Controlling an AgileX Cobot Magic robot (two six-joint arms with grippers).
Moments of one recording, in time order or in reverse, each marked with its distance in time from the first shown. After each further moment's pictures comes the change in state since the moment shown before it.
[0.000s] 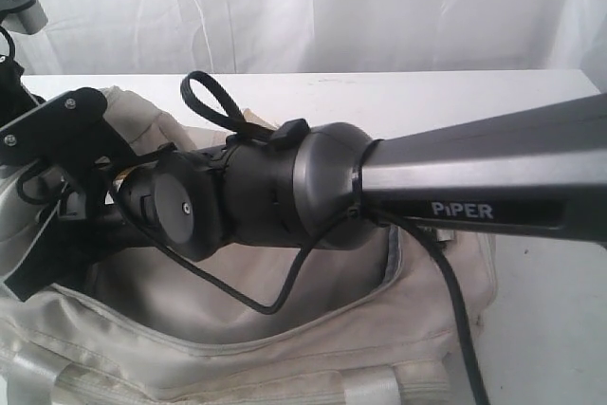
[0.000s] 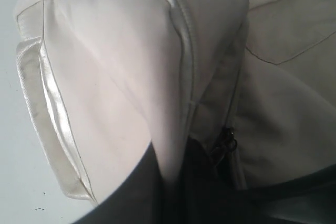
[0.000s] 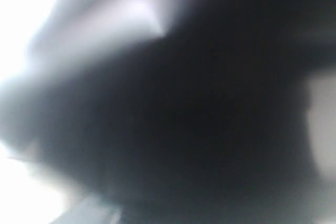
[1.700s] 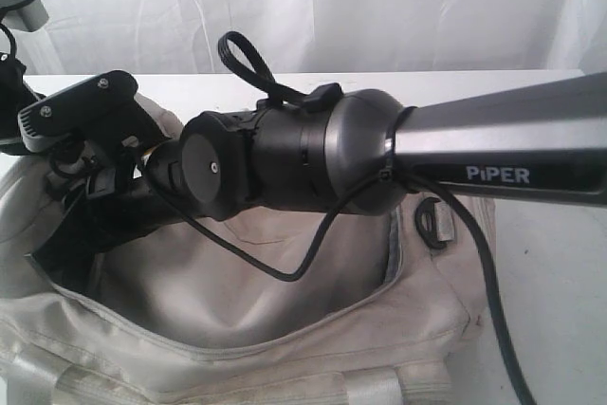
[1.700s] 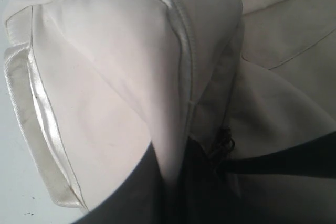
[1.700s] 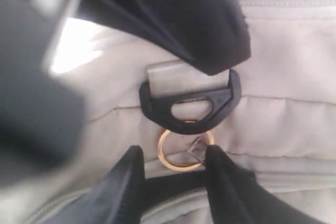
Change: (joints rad) left arm -0.004 -0.006 0.005 -0.030 0.000 0.005; right arm -0.057 -0.038 -0.007 0.014 0.118 0.037
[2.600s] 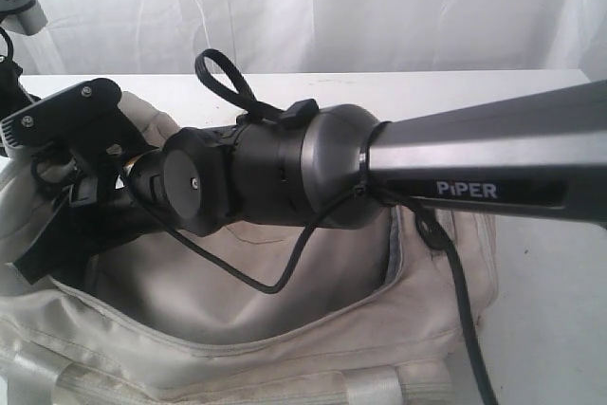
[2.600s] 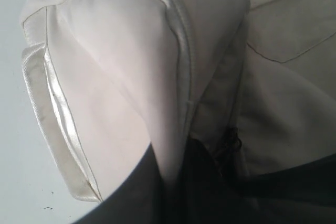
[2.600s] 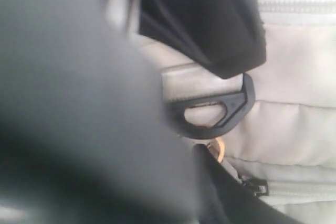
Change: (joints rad) left arm 0.000 0.000 0.000 0.051 -0.010 0.000; right arm 0.027 0.031 -0.019 0.008 -0.045 -0.011
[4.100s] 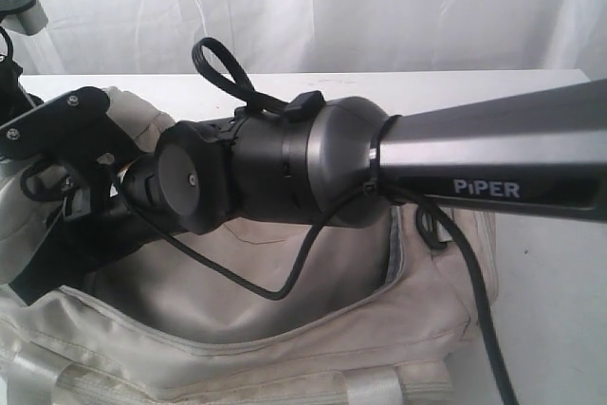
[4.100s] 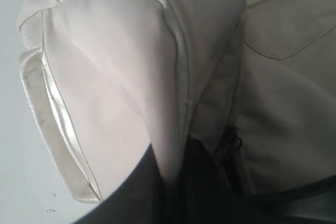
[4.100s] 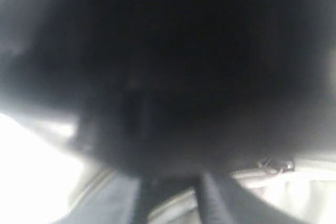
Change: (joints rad) left arm 0.000 -0.004 0.000 0.000 0.004 0.026; right arm 0.012 -0.026 -0.002 -0.026 0.100 -0.006
